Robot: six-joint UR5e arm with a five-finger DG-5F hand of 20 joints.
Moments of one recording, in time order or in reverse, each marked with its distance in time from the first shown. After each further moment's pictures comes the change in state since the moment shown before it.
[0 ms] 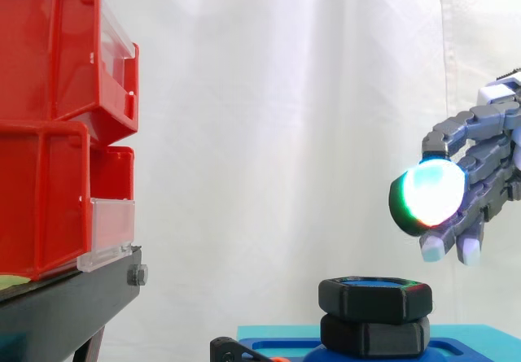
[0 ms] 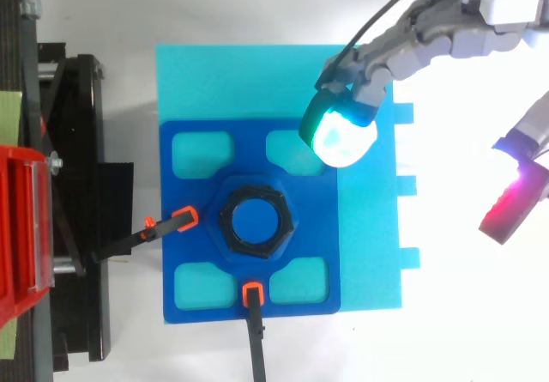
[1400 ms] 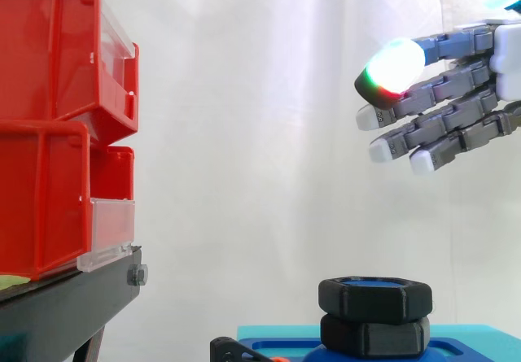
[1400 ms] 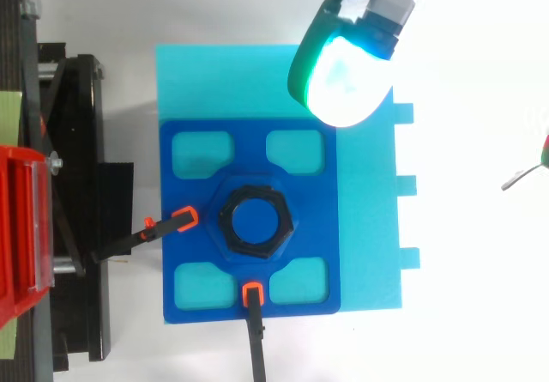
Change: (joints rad) arm 0.006 0.033 0.099 -0.092 0.089 0.287
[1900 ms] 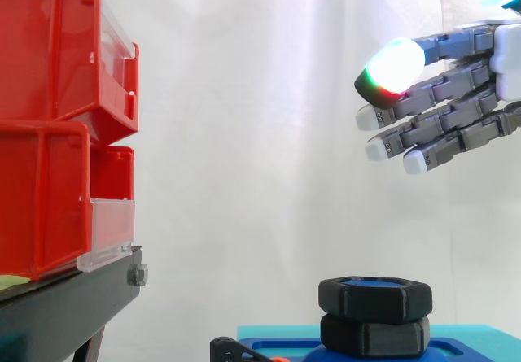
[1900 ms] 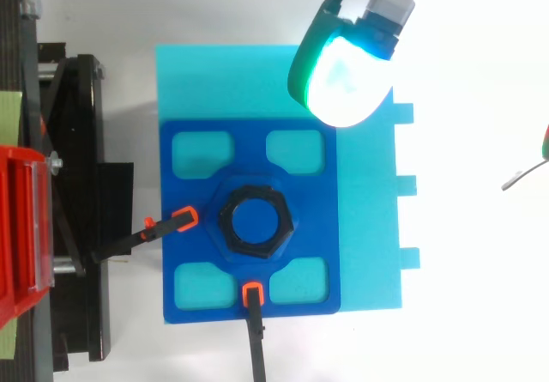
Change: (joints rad) arm 0.000 0.000 0.000 0.000 0.000 0.000
